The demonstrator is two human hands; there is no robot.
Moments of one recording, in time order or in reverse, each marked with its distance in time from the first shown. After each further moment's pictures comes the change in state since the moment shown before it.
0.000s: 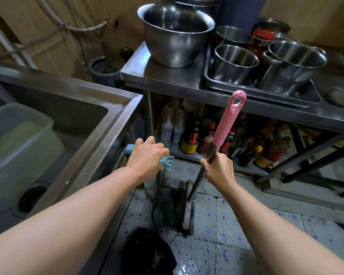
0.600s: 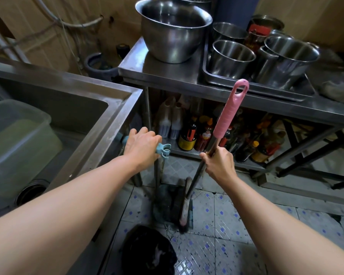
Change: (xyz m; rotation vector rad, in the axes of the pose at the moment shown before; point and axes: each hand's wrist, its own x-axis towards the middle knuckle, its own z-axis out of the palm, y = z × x) left_hand 0.000 -0.014 -0.004 0.035 -0.011 -0.081; right_hand -0.011 -0.003 0.001 -0.008 0.053 -0.022
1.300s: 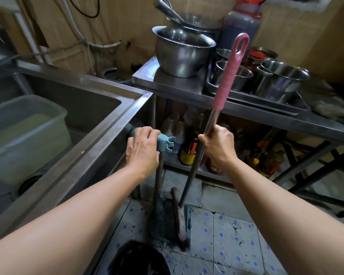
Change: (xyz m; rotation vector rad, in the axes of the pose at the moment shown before) left_hand -0.057 0.022 0.017 -0.255 0.368 -0.241; right_hand -0.015 -0.038 -0.023 -0.019 0.147 -0.304
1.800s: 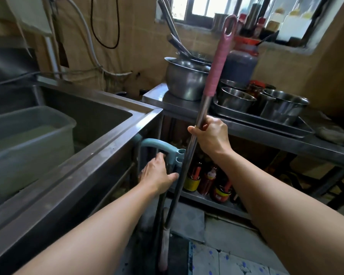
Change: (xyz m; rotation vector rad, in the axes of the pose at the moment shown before) left_hand -0.006 -0.008 0.046 -0.352 -0.163 -0.253; right_hand 0.014 -0.052 0.021 0.130 0.051 -0.160
